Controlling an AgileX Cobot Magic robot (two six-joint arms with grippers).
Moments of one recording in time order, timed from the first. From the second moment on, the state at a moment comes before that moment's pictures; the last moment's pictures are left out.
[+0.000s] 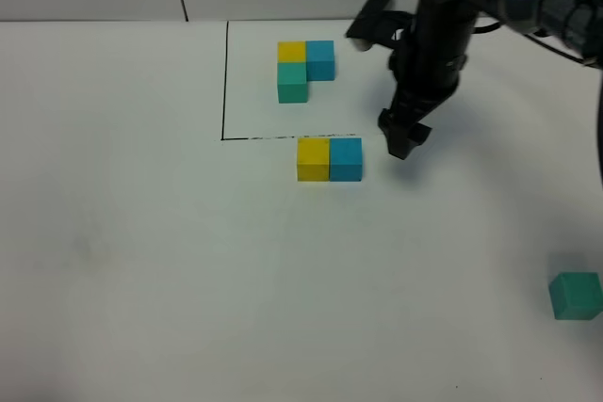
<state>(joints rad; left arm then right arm) 0.03 -0.01 -0.51 0.00 1.06 0.09 0.34 2.20 -1.83 0.02 1.19 -0.65</state>
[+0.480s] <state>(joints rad) 0.03 -0.01 -0.51 0.00 1.06 0.09 0.04 1.63 -0.95 0.01 0.76 -0.22</state>
